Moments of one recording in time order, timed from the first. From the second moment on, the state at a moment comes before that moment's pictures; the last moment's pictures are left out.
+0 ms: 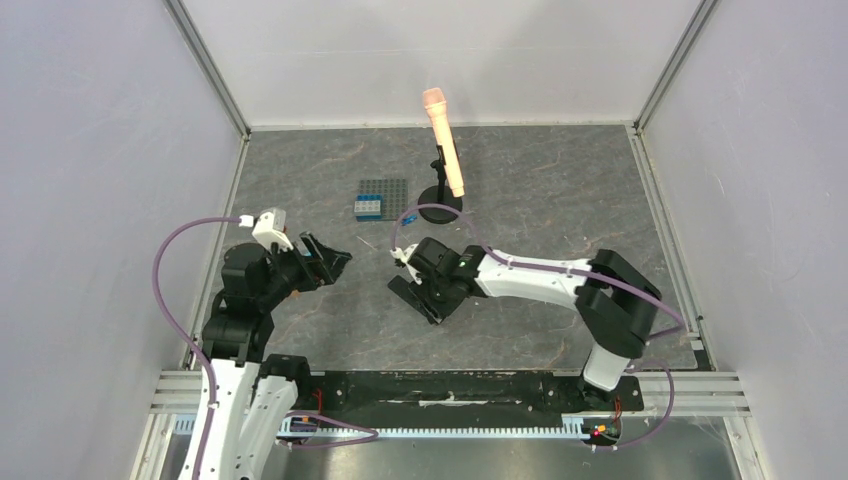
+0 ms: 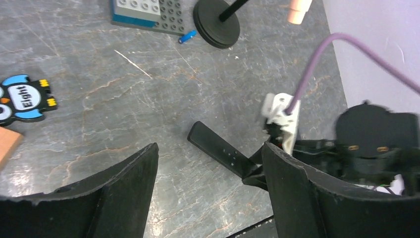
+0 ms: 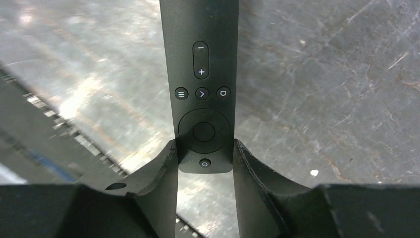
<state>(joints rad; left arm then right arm) -0.08 0.51 0.71 -0.60 0.32 -0.49 1.03 1.76 1.15 -0.55 -0.02 0.22</state>
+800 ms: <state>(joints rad) -0.08 0.49 0.44 -0.12 0.62 -1.00 0.87 1.38 1.01 -0.17 -0.67 0.72</state>
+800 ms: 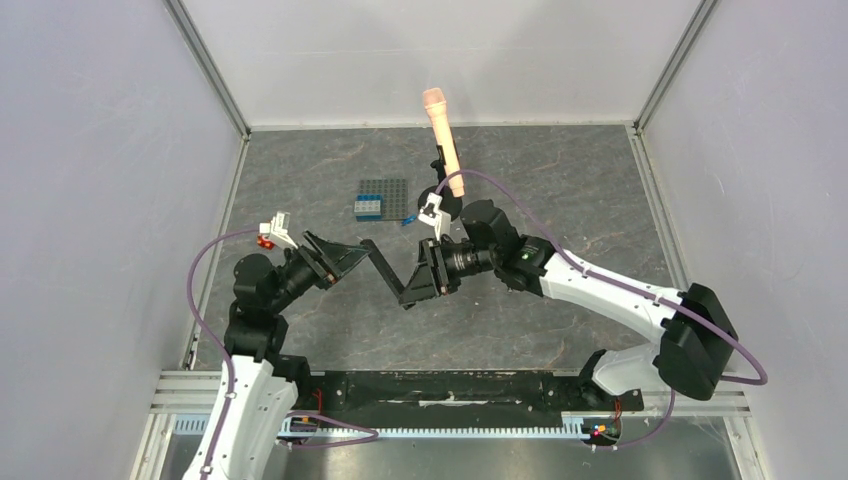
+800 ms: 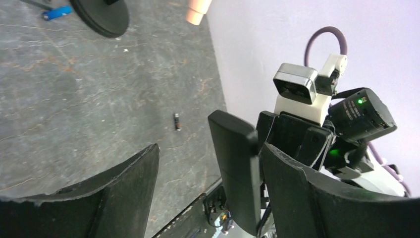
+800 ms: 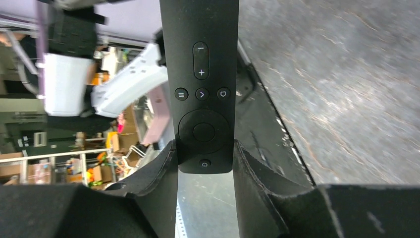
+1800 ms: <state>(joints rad) -0.14 0.47 0.27 0.41 0.68 -1.37 0.88 1.36 0.81 0.48 -0.80 1.27</state>
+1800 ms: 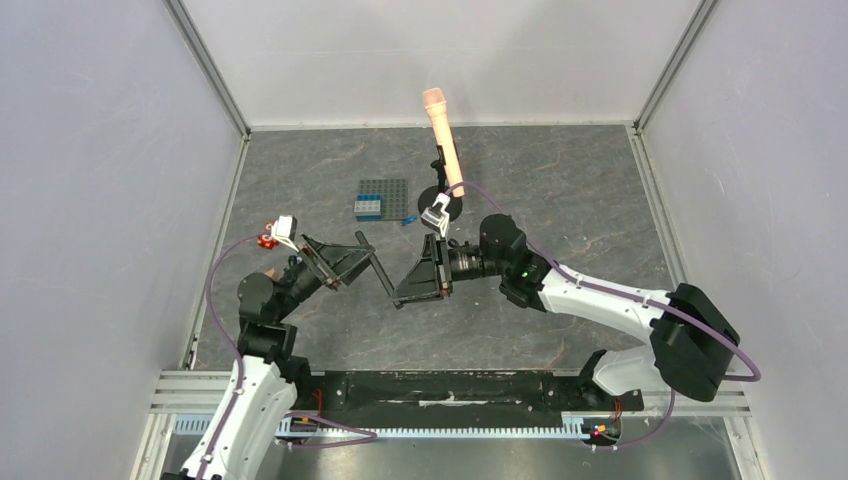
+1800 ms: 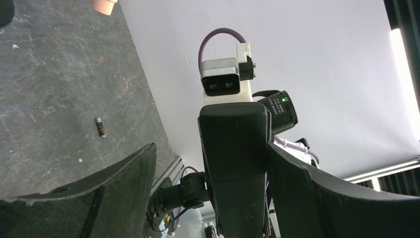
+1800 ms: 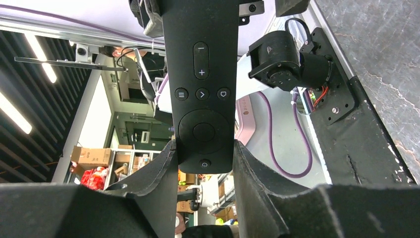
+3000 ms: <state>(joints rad) -0.22 0.38 0.25 0.18 0.50 -1.47 0.88 1.42 0.74 0.62 -0.77 1.33</state>
